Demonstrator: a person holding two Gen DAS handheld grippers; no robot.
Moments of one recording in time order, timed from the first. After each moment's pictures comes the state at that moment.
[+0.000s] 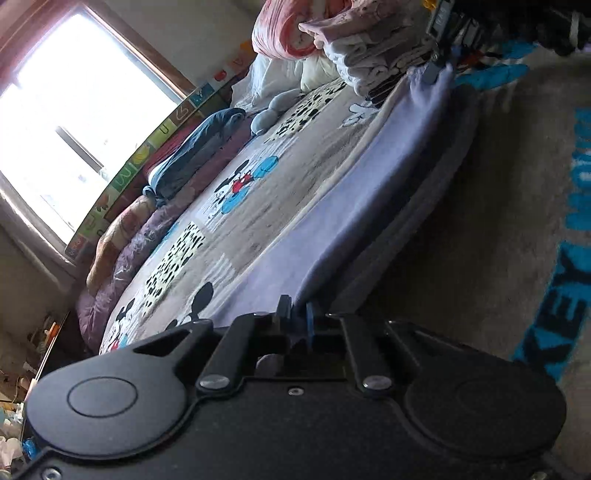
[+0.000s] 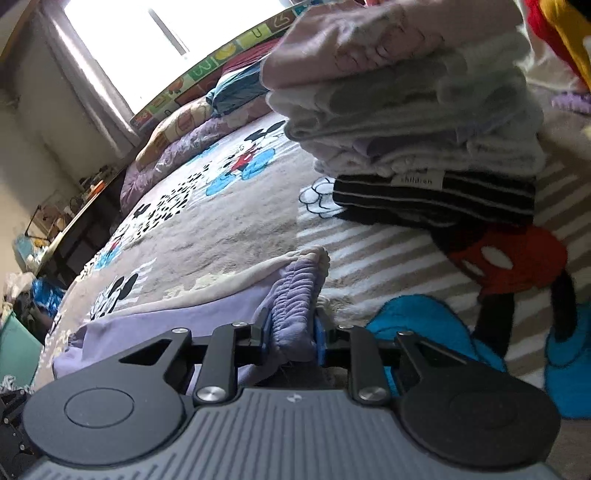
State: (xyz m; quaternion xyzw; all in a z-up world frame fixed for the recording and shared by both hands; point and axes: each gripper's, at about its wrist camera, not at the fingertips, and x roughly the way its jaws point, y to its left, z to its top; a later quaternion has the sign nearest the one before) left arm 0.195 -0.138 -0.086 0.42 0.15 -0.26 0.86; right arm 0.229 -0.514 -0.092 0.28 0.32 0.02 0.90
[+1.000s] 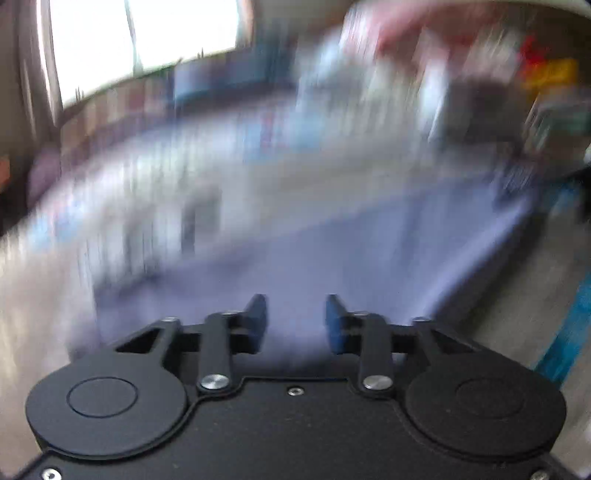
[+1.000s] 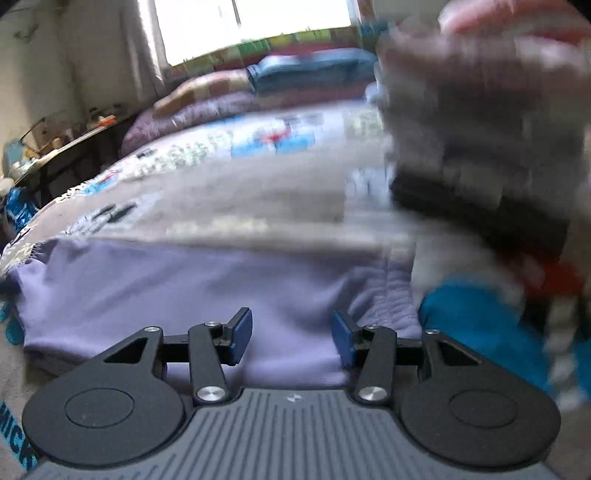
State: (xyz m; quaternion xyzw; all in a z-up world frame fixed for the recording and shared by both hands) left arm 0.265 -0.062 -0.089 0.19 0.32 -0.25 0.89; right arm 0.225 -0.428 -0.120 0.13 0.32 0.01 0.94
